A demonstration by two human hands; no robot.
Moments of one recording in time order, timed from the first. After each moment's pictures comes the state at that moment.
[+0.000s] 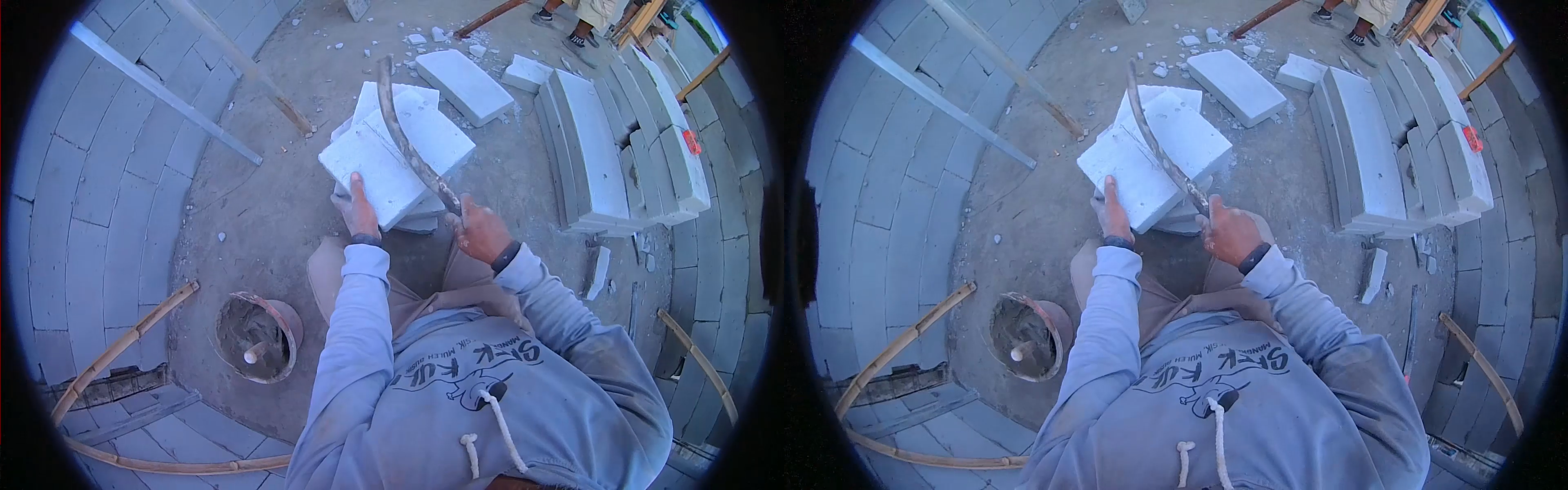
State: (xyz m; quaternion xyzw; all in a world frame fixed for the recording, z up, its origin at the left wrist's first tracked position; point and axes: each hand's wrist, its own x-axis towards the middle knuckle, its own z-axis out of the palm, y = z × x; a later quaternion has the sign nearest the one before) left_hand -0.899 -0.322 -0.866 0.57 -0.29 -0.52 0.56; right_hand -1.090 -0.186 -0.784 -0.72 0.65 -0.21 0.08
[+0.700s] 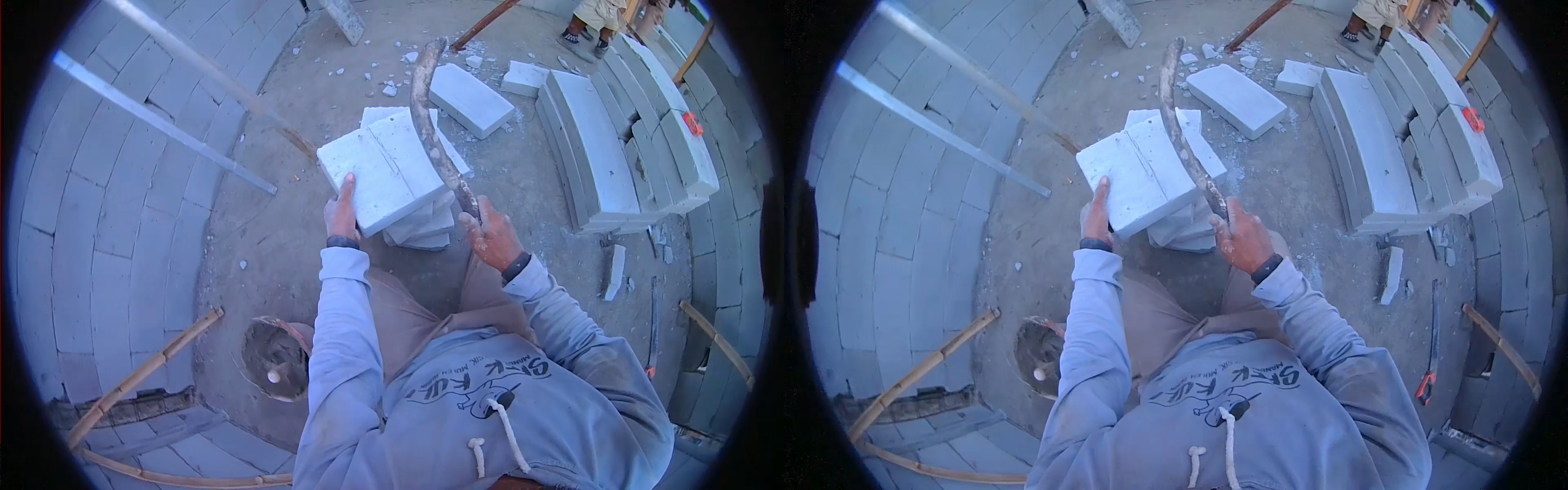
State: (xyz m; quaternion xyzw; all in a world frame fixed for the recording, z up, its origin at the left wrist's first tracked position) left_hand -0.864 -0.367 -0.815 0.51 -0.35 -0.62 0.48; right_hand -1.095 -0.189 -0.771 -0.63 0.66 -0.39 0.12
